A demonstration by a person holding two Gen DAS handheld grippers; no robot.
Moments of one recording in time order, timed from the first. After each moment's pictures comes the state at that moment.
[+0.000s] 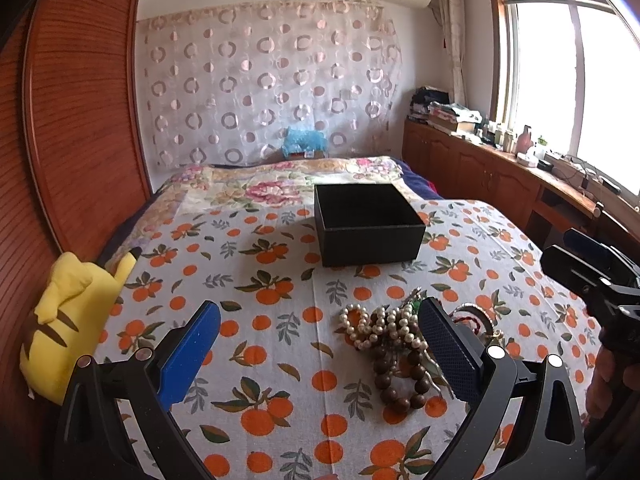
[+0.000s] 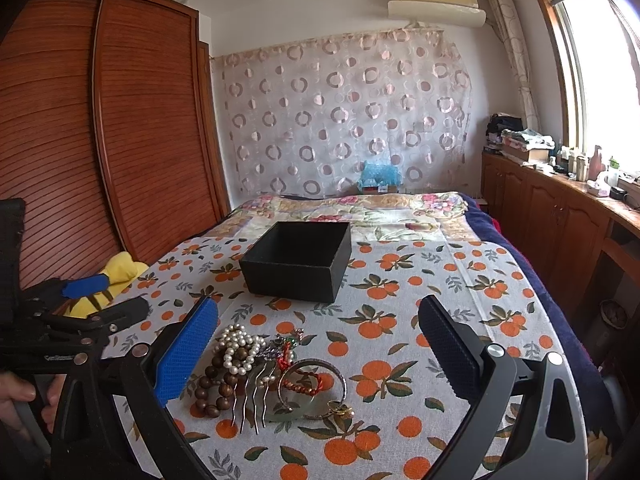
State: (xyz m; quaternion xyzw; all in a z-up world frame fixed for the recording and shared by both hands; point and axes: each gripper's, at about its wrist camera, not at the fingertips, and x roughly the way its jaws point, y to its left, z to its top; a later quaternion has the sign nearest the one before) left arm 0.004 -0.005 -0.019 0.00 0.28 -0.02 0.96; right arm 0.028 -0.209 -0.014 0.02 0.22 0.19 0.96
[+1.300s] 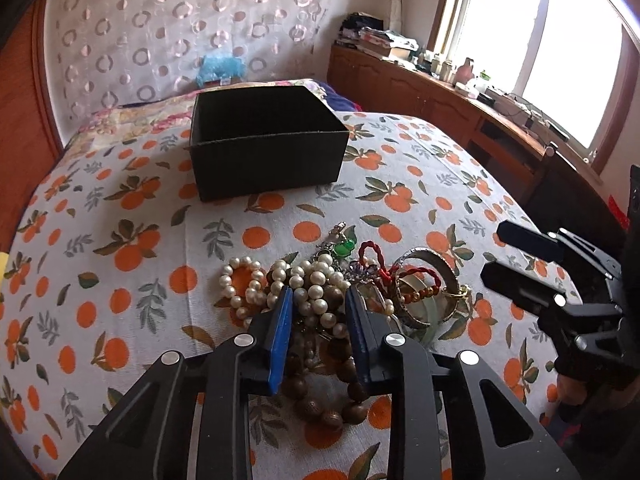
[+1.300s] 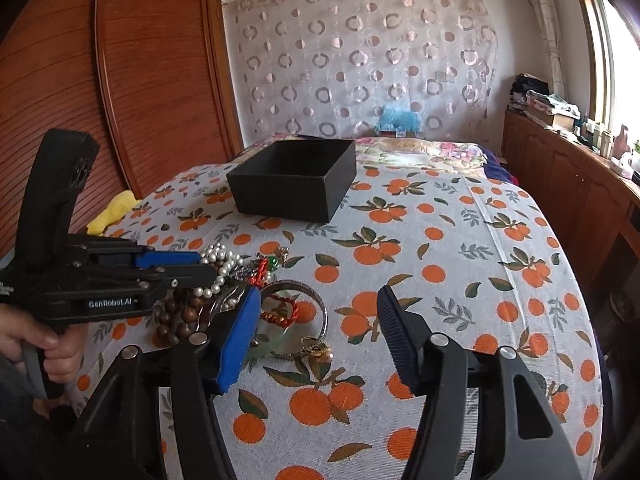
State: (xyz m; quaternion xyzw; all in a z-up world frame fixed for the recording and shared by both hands) left arm 0.070 -0.042 -0.066 -0.01 0.41 -0.17 0.89; right arm 0.050 -0.219 -0.072 -0.02 0.32 0.23 0.92
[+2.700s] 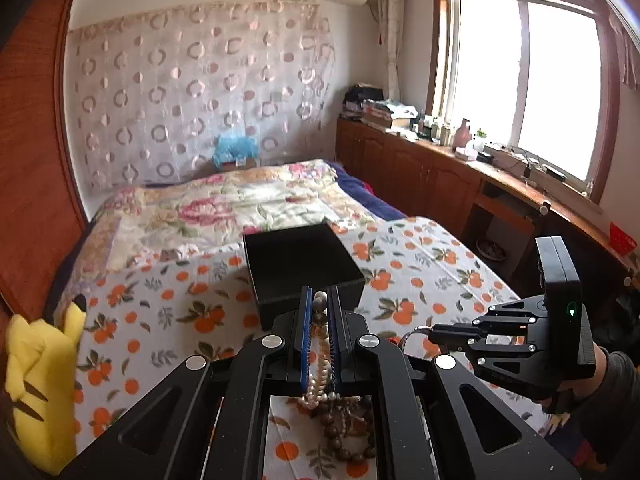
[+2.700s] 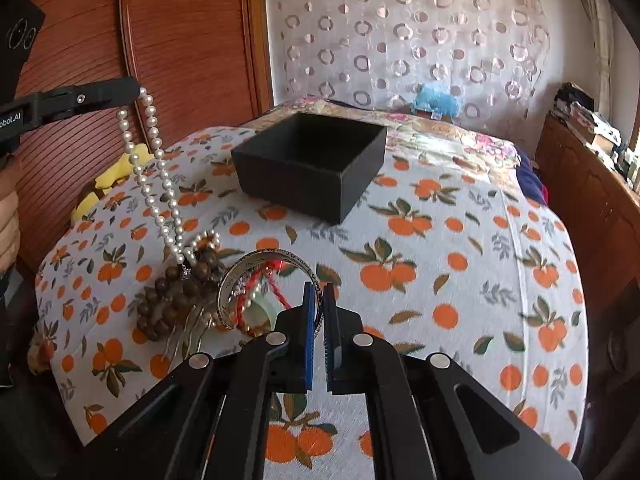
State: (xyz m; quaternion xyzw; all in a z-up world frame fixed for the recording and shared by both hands) left arm 0.061 -0.015 0.043 0.02 0.28 -0.14 0.95; right arm 0.102 -0.202 -0.063 -0.09 0.36 0.28 0.88
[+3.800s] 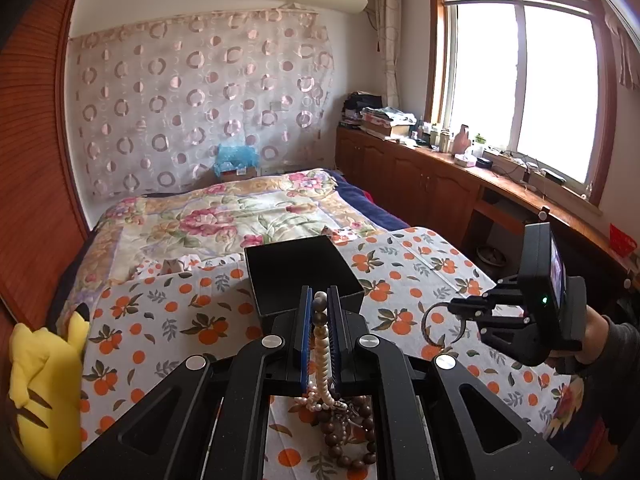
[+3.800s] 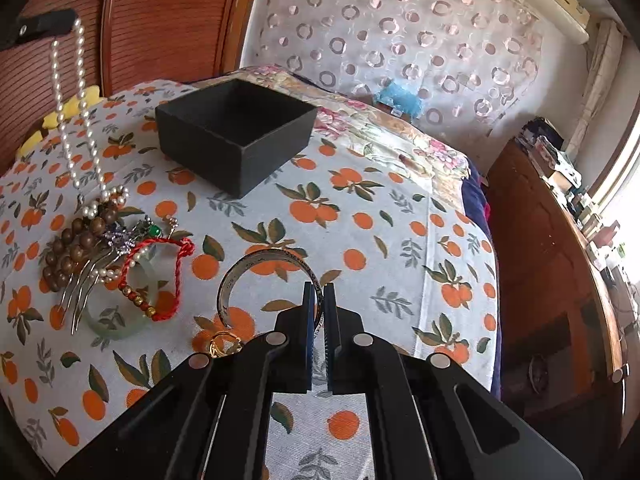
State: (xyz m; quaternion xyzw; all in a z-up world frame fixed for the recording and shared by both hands) left arm 0.063 -0.014 0.054 0.02 0.27 -0.14 0.95; right arm 0.130 -0.231 -0.065 -0.22 0.37 0.19 0.88
